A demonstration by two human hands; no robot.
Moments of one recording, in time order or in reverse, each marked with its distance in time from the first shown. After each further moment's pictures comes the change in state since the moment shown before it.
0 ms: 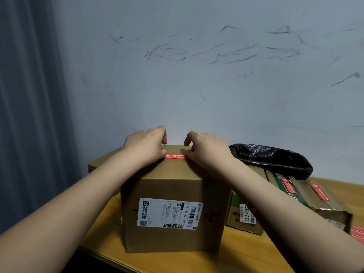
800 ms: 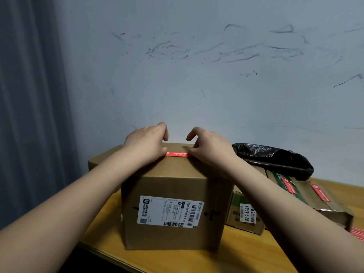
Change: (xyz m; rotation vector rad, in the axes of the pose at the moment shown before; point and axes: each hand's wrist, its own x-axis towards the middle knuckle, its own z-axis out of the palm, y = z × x) left_hand -0.002 -0.002 0.001 -0.044 0.036 0.022; right_hand 0.000 0.006 0.000 0.149 -0.031 0.078
